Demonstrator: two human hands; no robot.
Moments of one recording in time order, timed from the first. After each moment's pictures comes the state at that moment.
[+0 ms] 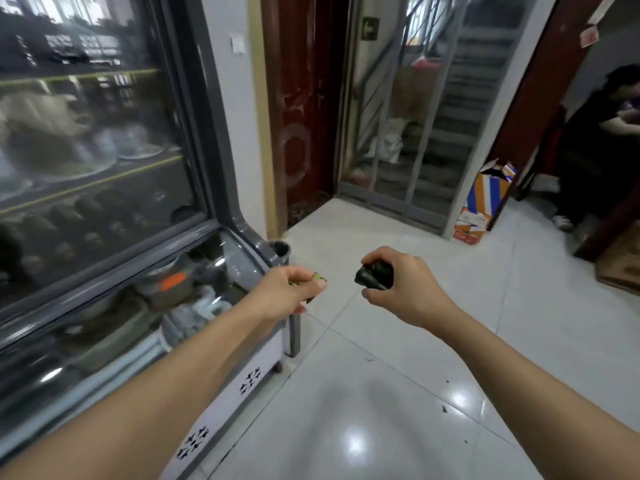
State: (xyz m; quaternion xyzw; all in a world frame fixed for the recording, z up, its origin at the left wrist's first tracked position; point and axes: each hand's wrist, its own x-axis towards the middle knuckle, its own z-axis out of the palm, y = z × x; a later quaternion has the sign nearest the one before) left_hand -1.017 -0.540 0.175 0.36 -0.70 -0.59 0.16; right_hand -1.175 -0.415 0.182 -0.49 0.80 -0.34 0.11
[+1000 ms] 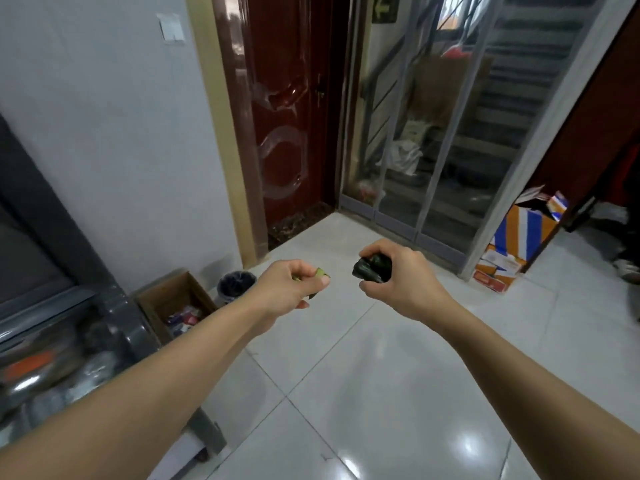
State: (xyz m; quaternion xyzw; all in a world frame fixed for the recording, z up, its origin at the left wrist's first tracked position) left_hand -1.490 -0.719 0.159 0.42 -0.69 -0.57 0.18; right_hand -1.657 -0.611 0.175 -0.53 0.77 -0.32 0.13
